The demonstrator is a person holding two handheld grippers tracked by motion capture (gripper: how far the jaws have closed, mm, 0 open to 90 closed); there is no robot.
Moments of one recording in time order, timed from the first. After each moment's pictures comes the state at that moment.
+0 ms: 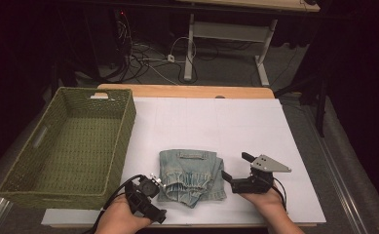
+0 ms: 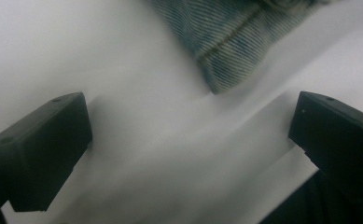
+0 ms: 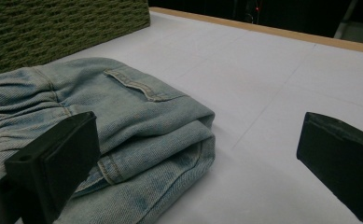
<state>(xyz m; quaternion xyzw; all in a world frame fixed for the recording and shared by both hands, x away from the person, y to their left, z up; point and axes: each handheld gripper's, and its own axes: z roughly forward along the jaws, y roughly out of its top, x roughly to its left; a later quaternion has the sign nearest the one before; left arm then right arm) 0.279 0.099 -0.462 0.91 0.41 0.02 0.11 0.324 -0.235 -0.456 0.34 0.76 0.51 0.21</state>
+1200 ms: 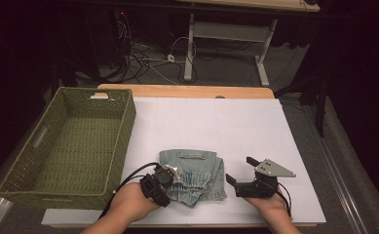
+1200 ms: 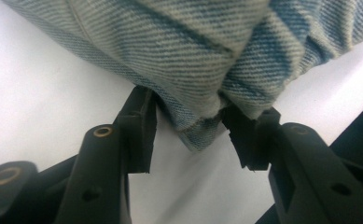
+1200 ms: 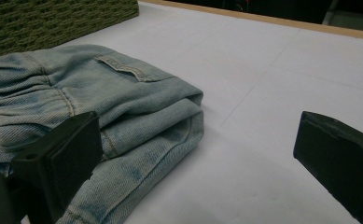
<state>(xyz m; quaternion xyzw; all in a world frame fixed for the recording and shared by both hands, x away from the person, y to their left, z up) 0.308 0.070 -0.444 0.93 0.35 -0.01 0.08 0.313 -0.246 -0.460 0.36 0.76 0.49 0.22</state>
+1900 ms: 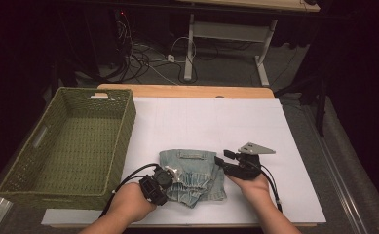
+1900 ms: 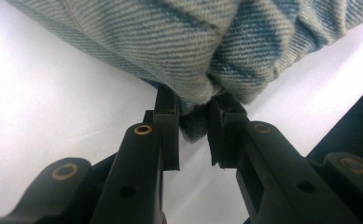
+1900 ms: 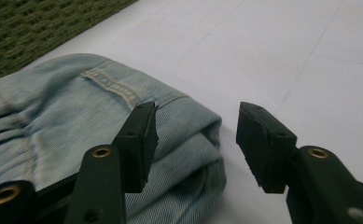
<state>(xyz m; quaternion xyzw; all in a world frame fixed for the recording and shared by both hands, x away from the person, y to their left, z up) 0.305 0.072 -0.442 0.94 0.34 -0.01 0.07 0.364 -0.210 -0.460 0.40 0.77 0.47 0.14</state>
